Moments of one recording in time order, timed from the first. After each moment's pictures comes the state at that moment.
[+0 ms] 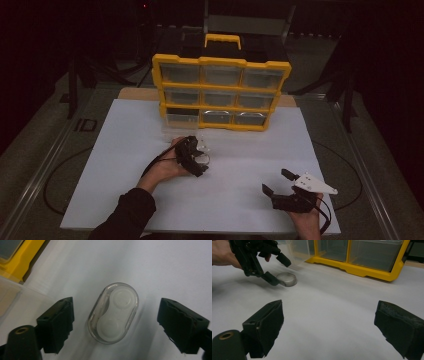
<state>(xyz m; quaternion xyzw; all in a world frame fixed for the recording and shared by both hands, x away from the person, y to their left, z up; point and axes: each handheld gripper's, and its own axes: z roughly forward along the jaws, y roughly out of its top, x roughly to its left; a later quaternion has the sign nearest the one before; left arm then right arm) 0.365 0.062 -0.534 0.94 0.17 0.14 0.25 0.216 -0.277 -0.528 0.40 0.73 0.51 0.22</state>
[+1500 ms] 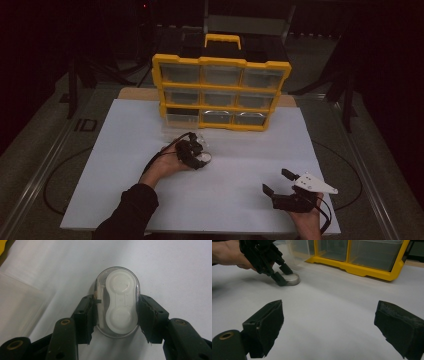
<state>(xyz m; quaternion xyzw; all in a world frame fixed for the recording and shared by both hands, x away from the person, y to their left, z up) 0.385 0.063 -0.540 0.95 0.19 0.07 0.24 0.217 -0.278 -0.528 0.40 0.73 0.51 0.22</state>
